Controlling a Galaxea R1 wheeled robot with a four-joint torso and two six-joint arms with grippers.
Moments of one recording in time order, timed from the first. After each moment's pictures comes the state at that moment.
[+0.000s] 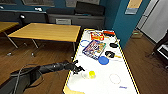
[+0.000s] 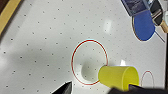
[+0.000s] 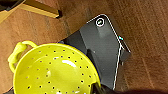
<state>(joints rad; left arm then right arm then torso) 0.25 2.71 -1.83 0.25 0.66 -1.07 -1.48 2.12 -1.52 0.11 0.31 0.08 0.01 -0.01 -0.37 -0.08</state>
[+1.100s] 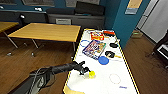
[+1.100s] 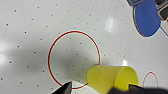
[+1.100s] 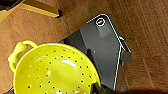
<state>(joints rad) 0.28 2.91 -2.06 0.26 0.66 -1.07 -1.47 2.13 -1.53 0.11 0.30 0.08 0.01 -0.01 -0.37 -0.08</state>
